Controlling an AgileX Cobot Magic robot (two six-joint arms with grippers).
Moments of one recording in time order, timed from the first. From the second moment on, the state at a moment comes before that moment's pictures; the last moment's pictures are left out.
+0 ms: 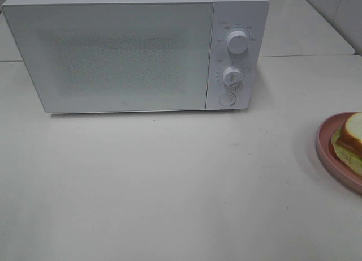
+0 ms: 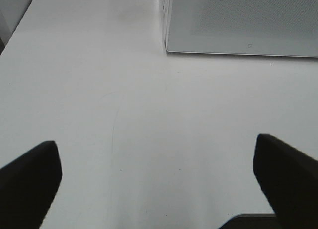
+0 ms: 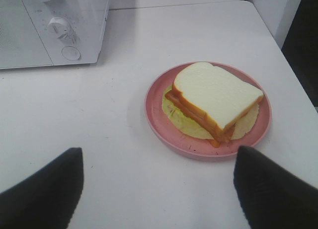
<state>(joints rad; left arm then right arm) -0.01 0.00 -0.51 -0.05 1.08 -0.04 0.05 0.00 -0.50 -0.07 1.01 0.13</state>
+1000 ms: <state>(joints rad) -0.01 0.00 -0.51 -0.05 1.08 -0.04 0.05 0.12 -0.53 -0.07 0.85 0.13</state>
